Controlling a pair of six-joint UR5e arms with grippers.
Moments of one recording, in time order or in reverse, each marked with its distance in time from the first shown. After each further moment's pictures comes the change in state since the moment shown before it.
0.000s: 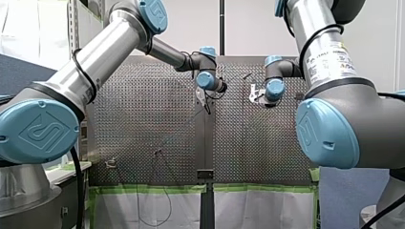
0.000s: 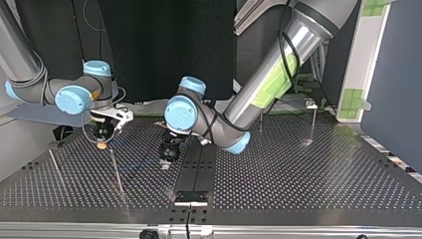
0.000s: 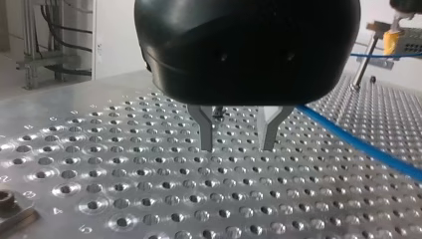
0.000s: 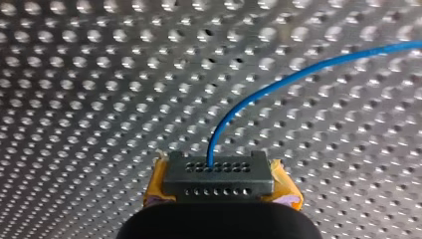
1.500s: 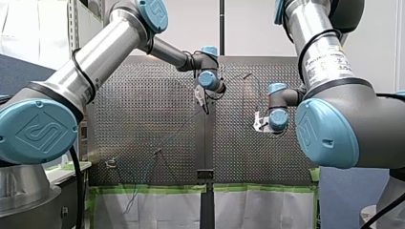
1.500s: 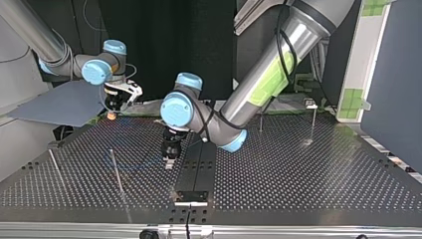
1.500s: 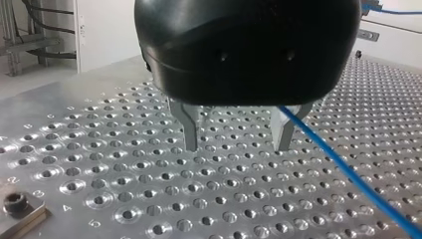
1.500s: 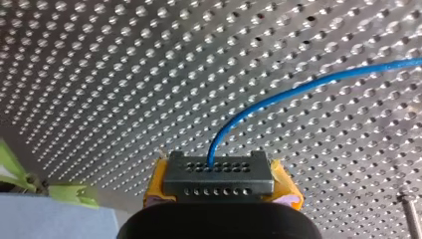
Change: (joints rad) left arm -0.019 0.000 0.000 -0.026 -0.082 0.046; right arm -0.010 0.052 0.306 -0.322 0.080 -0.060
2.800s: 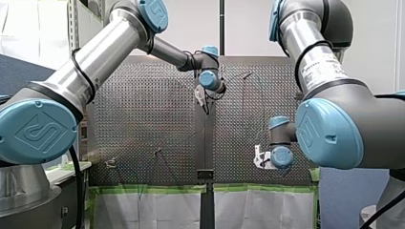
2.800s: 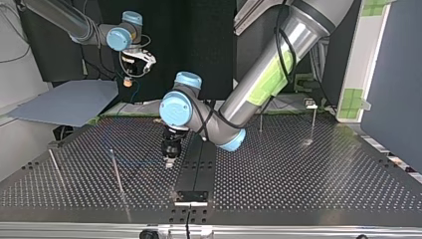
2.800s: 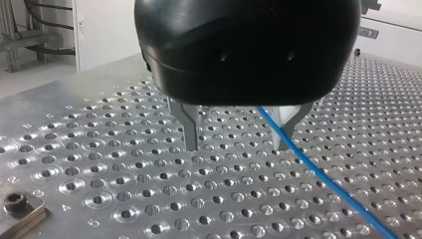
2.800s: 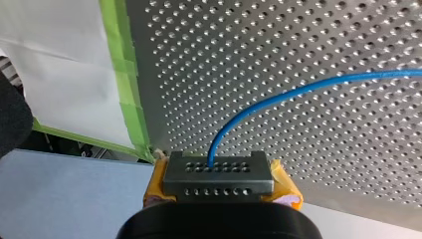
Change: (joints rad) left arm -0.003 0.000 0.000 -0.008 -0.013 -0.003; right arm 0.029 0.148 0.295 -0.369 0.042 -0.022
